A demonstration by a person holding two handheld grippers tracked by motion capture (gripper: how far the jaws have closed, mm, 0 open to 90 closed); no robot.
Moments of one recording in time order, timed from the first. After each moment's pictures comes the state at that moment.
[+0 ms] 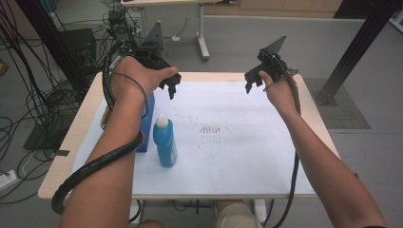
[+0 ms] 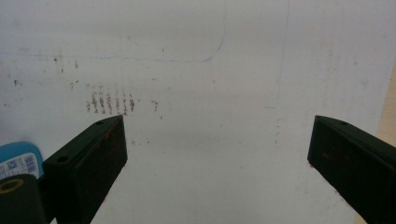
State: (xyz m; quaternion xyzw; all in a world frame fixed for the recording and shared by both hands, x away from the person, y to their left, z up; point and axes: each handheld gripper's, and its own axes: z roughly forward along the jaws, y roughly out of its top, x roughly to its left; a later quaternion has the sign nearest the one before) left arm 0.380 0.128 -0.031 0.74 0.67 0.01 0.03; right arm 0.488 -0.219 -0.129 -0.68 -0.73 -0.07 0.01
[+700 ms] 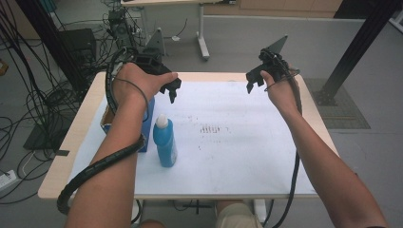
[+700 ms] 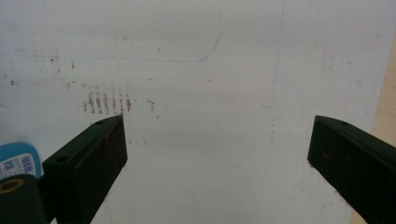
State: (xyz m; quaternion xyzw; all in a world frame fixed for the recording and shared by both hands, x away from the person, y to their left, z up) left arm 0.385 0.129 -0.053 0.74 0.67 0.00 0.03; right arm 0.487 -0.222 -0.128 -0.68 -0.73 -0.06 0.01
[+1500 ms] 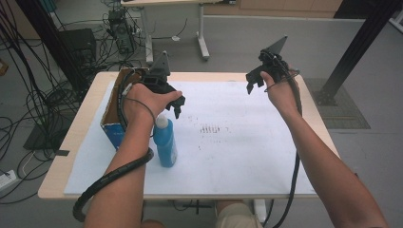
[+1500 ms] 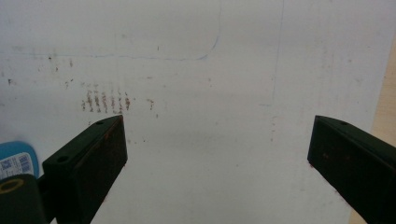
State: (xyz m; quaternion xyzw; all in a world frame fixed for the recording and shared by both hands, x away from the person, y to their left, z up) left arm 0.388 0.130 -0.109 0.74 0.67 -0.03 0.03; right arm 0.486 -0.221 -0.129 -0.68 -0.73 -0.06 0.01
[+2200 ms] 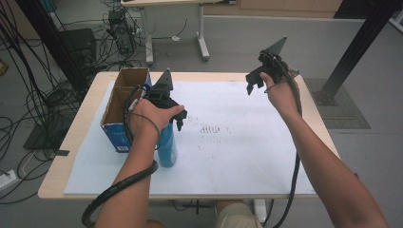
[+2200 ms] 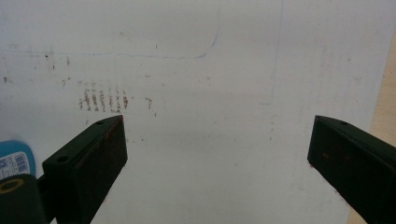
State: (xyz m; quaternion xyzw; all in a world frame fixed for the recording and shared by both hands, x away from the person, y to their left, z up) left arm 0.385 0.125 -0.146 0.74 0.67 -0.05 0.01; right arm 0.485 -0.218 -0.130 -0.68 -0.73 -0.06 0.00
